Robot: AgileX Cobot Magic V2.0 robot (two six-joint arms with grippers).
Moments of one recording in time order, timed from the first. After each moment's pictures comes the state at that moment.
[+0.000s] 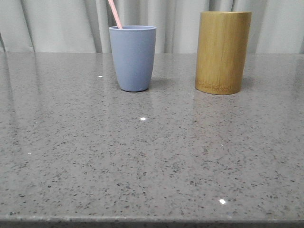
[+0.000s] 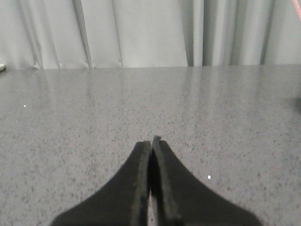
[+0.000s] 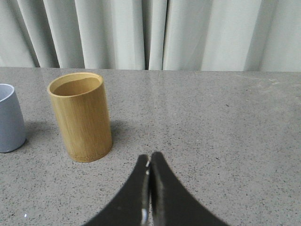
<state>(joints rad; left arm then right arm) -0.03 0.00 0.00 -0.04 0.10 -0.01 0.08 0.31 -0.53 0.05 0.45 0.05</state>
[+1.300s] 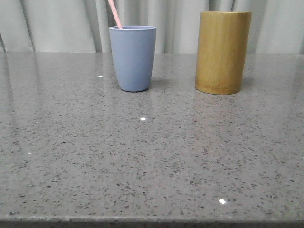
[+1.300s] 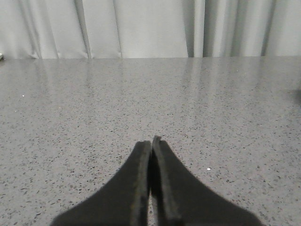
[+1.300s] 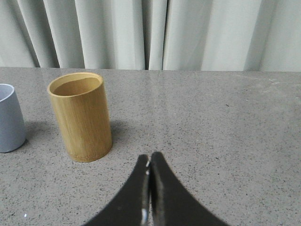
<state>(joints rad) -0.03 0.00 0.00 -0.05 0.13 -0.01 0.08 0.31 -0.53 0.05 0.45 0.05</state>
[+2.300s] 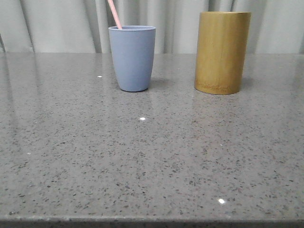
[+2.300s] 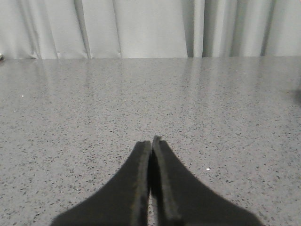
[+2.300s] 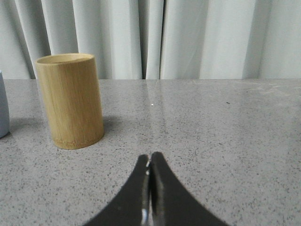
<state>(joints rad) -0.03 0.00 0.00 -0.05 0.13 -0.01 0.08 0.05 -0.03 0.05 0.03 0.05</state>
